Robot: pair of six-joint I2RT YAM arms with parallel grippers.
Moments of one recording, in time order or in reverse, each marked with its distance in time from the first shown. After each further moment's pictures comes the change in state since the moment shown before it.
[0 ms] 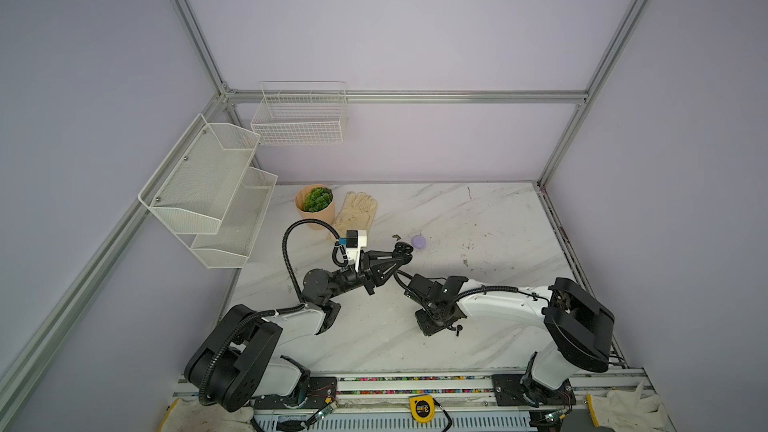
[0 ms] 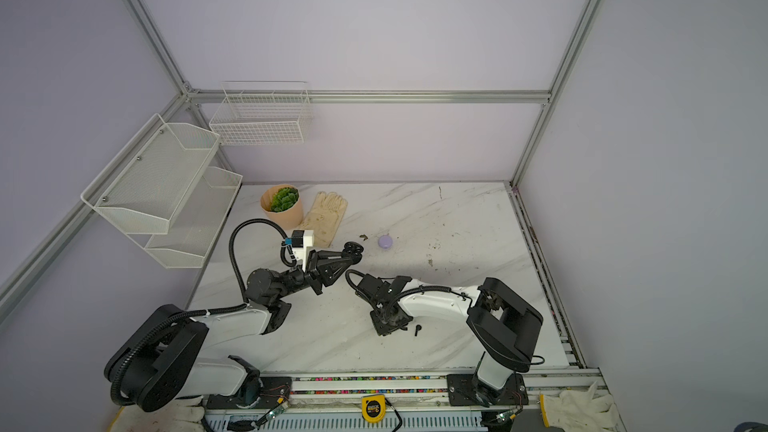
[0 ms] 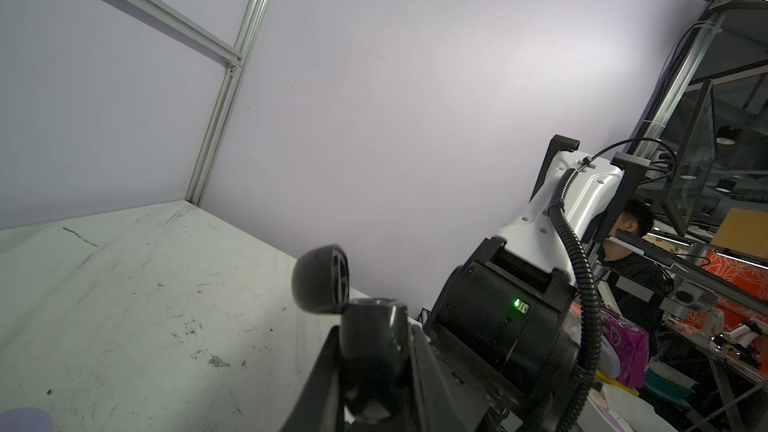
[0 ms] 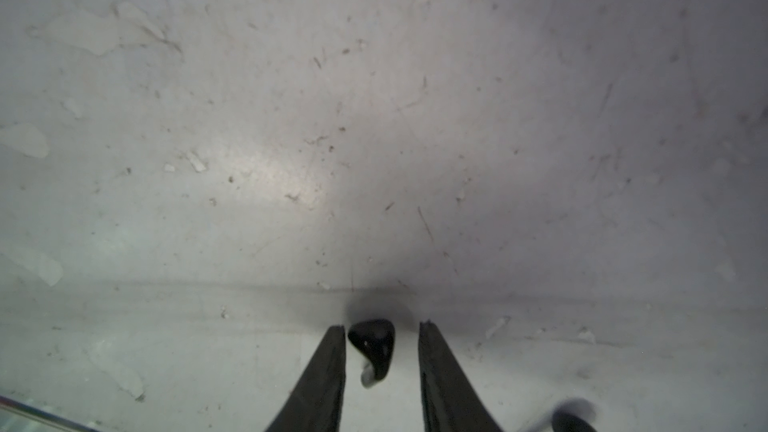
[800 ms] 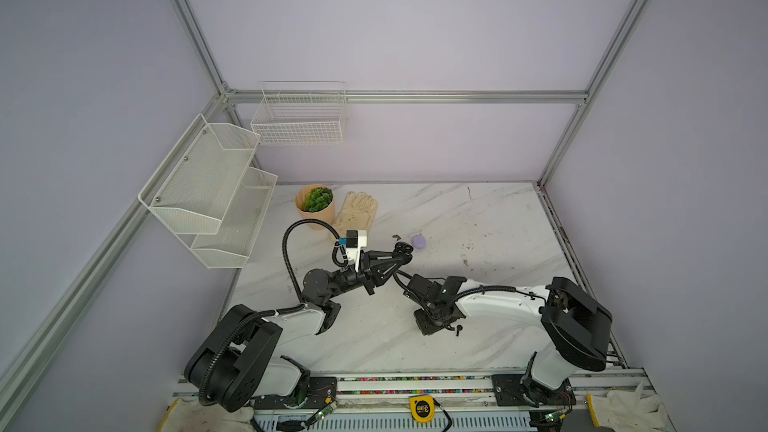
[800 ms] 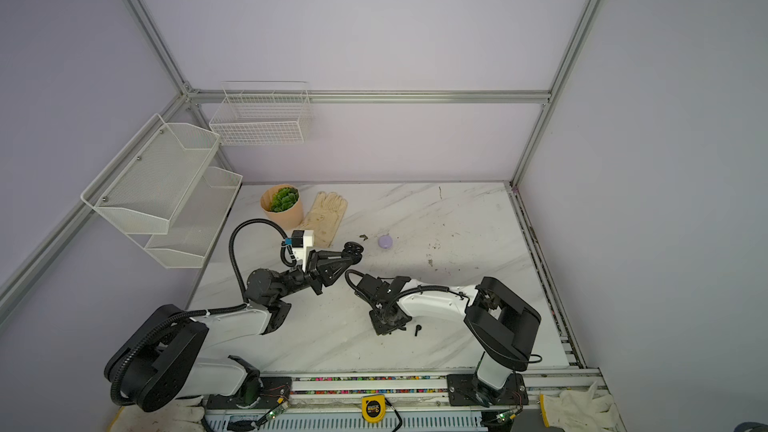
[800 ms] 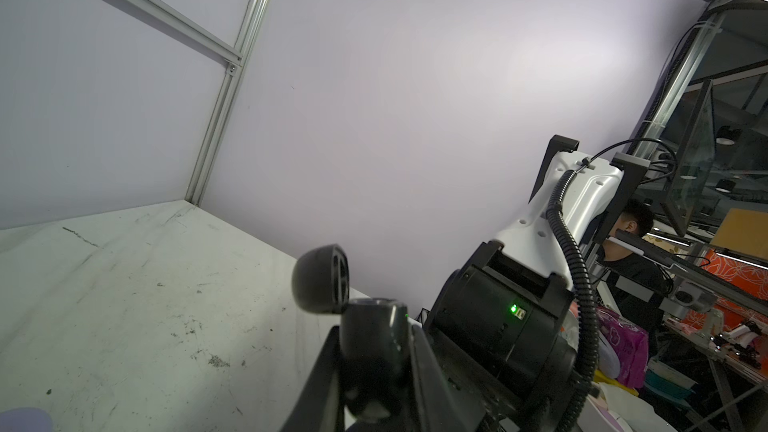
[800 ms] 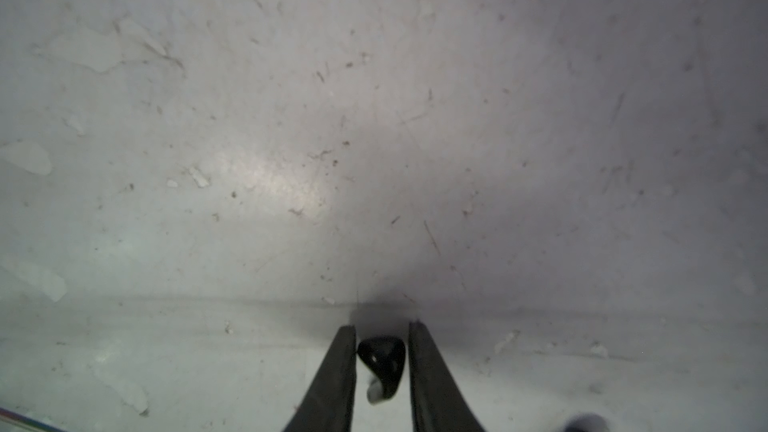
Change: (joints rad) left arm 0.000 0.000 0.000 0.000 0.000 -0.003; right arm -0.002 0.012 -0.001 0.022 -0.001 0.012
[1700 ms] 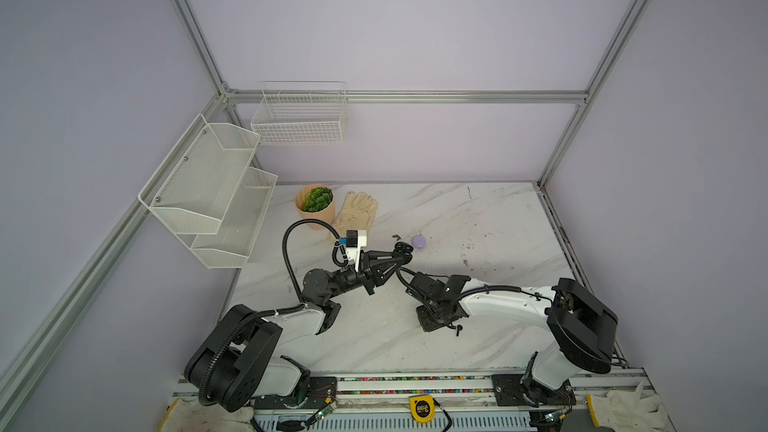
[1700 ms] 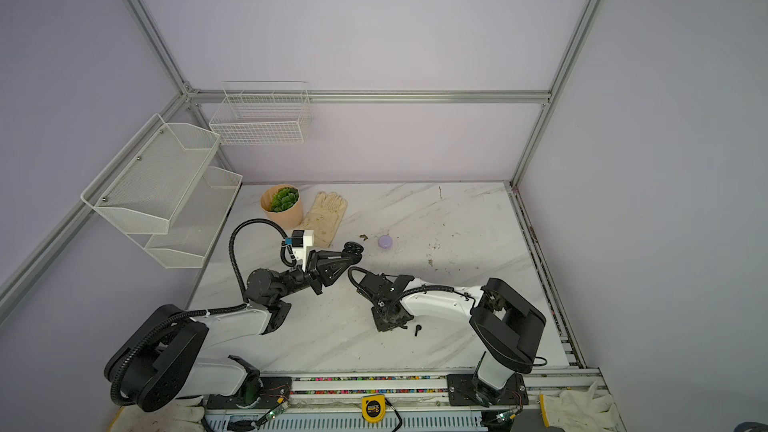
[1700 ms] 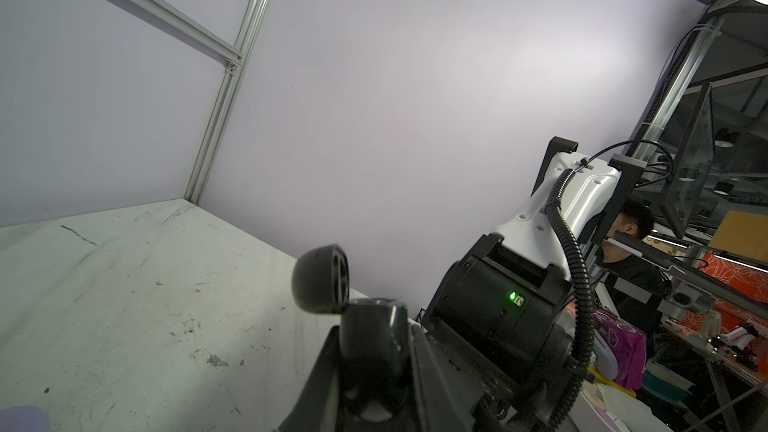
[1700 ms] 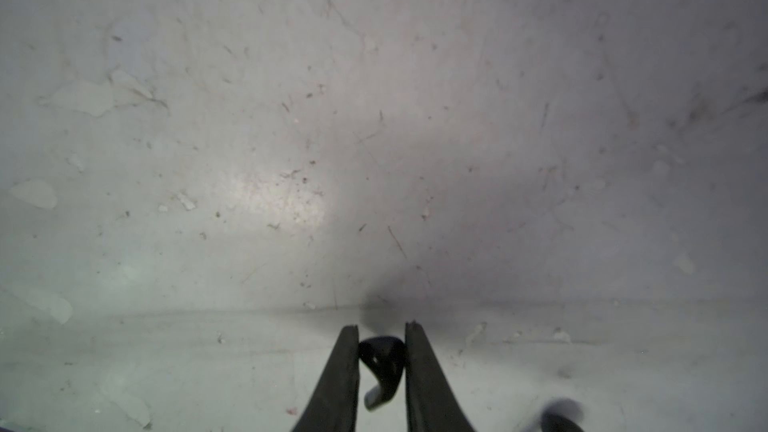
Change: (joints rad) left arm 0.001 0.000 0.000 0.000 0.000 -0.005; right arm -0.022 -0.042 -0.006 -0.004 0.050 0.057
